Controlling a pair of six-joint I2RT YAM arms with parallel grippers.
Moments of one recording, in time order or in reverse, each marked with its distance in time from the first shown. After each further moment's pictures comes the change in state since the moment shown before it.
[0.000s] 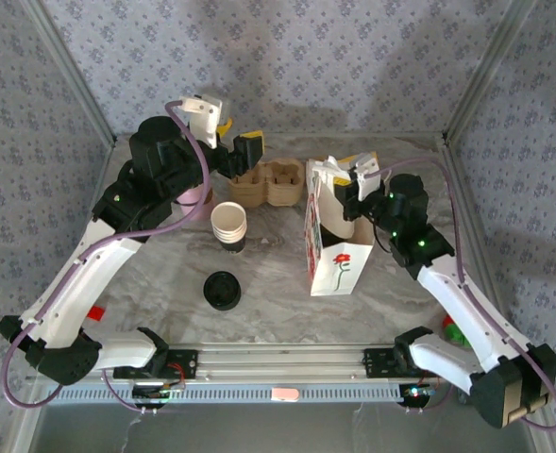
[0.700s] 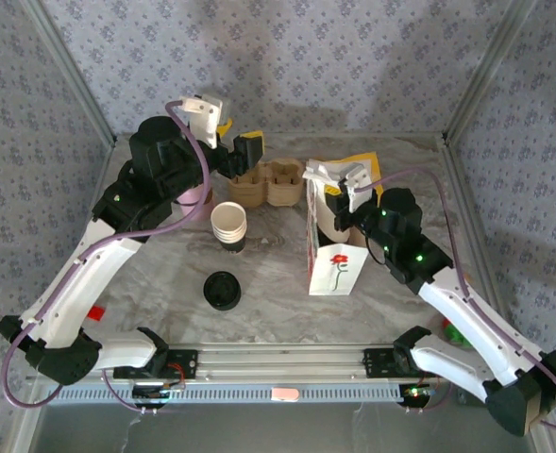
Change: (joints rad) left arm 0.000 0.000 0.000 0.000 0.000 0.002; right arm 0.169 -0.086 -0.019 -0.011 0.160 -0.004
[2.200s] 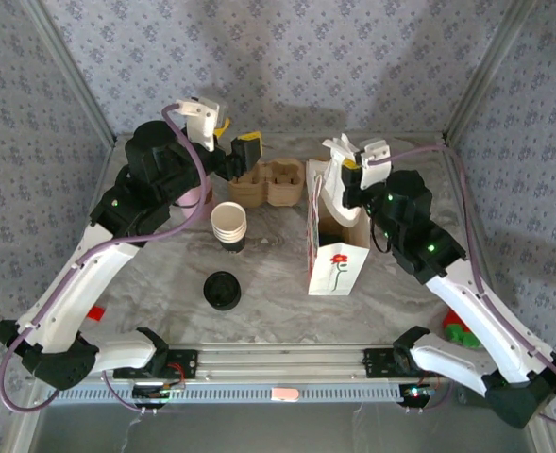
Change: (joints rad) left arm 0.000 -0.030 -0.043 0.045 -0.003 0.024; right arm 0.039 0.035 0.214 -0.155 0.324 0.080
